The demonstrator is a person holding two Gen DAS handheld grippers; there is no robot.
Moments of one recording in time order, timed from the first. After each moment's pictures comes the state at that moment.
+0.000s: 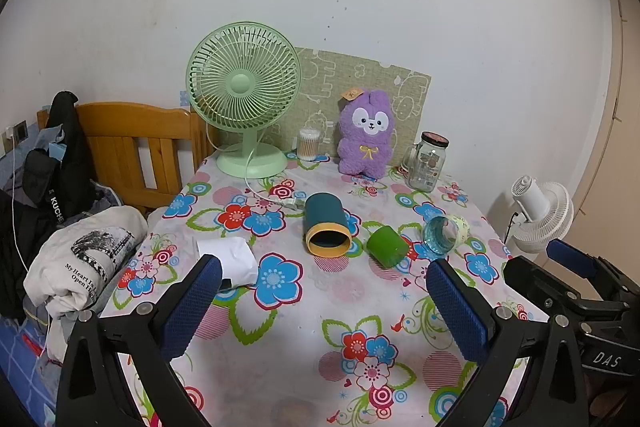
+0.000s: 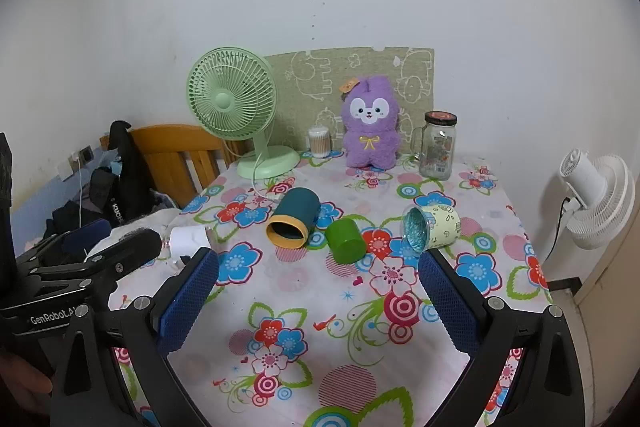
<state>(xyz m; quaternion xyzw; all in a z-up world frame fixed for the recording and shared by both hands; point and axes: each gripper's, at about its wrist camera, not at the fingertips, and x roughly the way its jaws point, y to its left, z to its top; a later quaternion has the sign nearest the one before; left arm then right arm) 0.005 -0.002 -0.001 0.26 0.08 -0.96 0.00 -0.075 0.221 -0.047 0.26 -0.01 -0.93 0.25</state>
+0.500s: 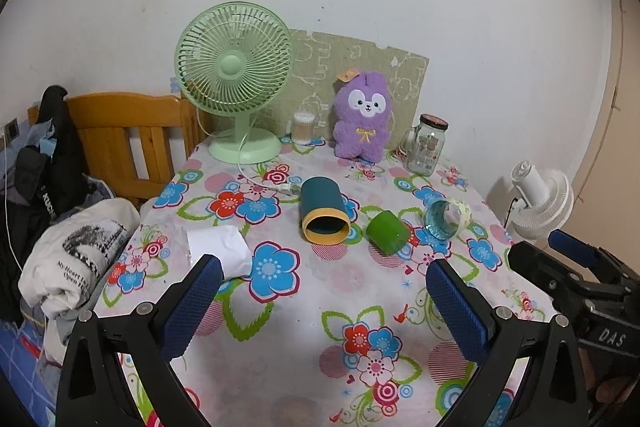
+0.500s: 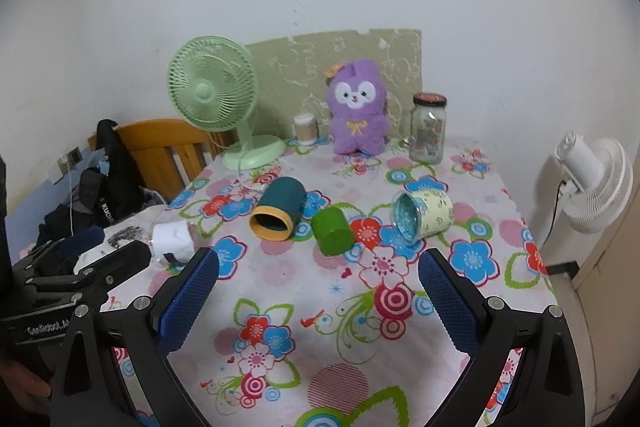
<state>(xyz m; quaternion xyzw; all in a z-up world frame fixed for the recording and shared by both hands) -0.014 0.003 -0.013 0.29 0.06 -0.95 0.00 -0.102 0.228 -0.065 0.29 -0.02 -0.93 0.23</state>
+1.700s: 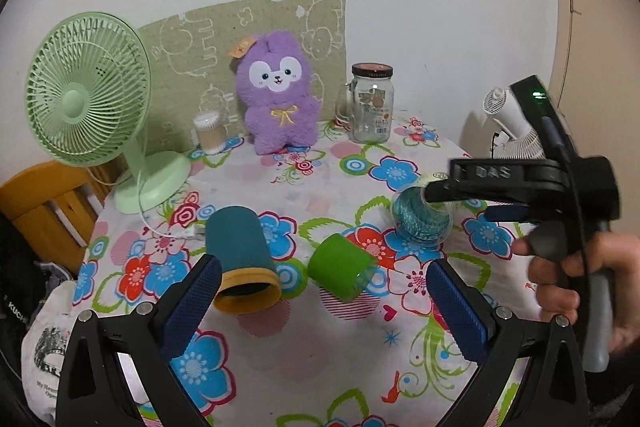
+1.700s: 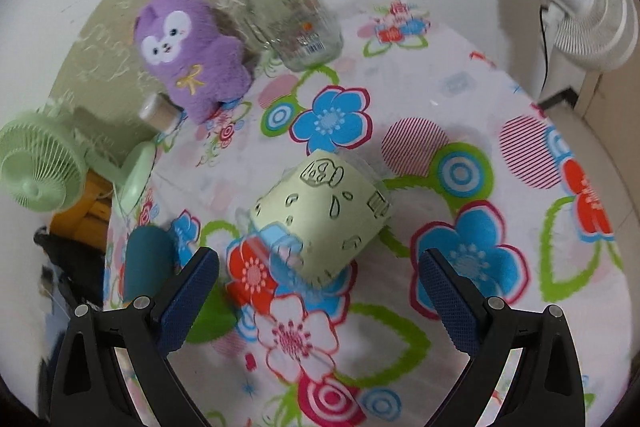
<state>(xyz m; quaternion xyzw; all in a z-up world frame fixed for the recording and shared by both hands) -0.155 0.078 -0.050 0.34 -0.06 -0.94 -0.09 -0.328 0.287 -0.171 0.50 -0.22 -0.83 0.09</state>
